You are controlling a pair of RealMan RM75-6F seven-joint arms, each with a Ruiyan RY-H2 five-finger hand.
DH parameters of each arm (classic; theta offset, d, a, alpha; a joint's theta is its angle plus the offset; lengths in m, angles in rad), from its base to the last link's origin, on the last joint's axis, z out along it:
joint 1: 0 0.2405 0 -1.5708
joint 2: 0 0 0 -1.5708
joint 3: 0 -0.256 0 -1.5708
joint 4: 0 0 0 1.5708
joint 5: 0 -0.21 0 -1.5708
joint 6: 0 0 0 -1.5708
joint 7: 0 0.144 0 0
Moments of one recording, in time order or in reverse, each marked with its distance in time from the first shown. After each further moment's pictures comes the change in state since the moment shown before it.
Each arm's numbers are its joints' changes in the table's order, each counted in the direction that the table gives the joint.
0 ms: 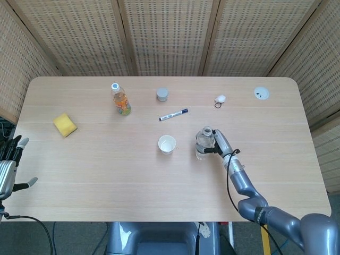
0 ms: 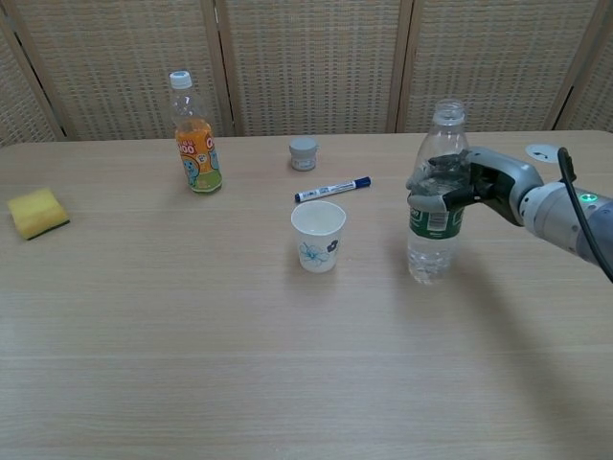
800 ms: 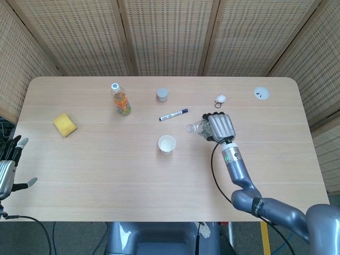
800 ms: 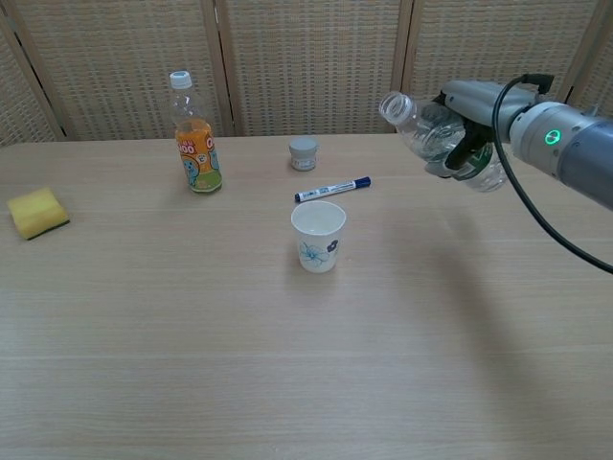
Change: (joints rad) left arm -0.003 0.014 -0.001 0.001 0.001 0.011 -0.033; right arm 0.108 0.089 -0.066 0.209 -0.294 -0.143 -1.199
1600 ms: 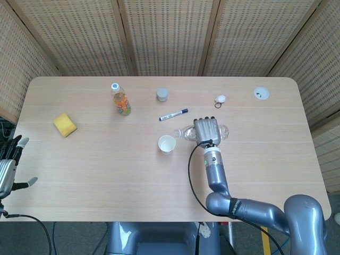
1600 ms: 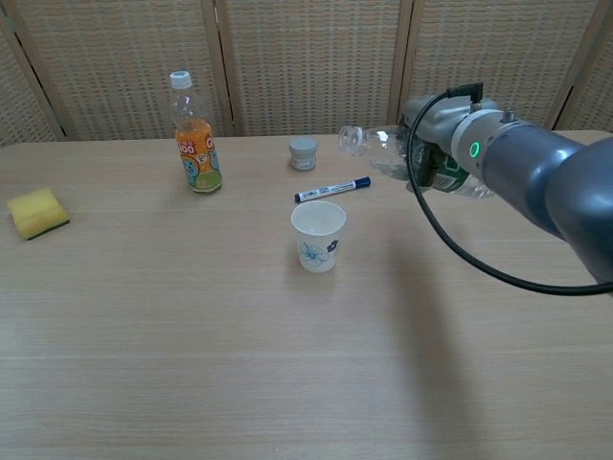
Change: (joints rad) left arm -0.011 0.001 0.002 -0.009 0.018 0.025 -0.016; right arm 0.149 -0.100 -0.021 0.143 -0.409 -0.218 -0.565
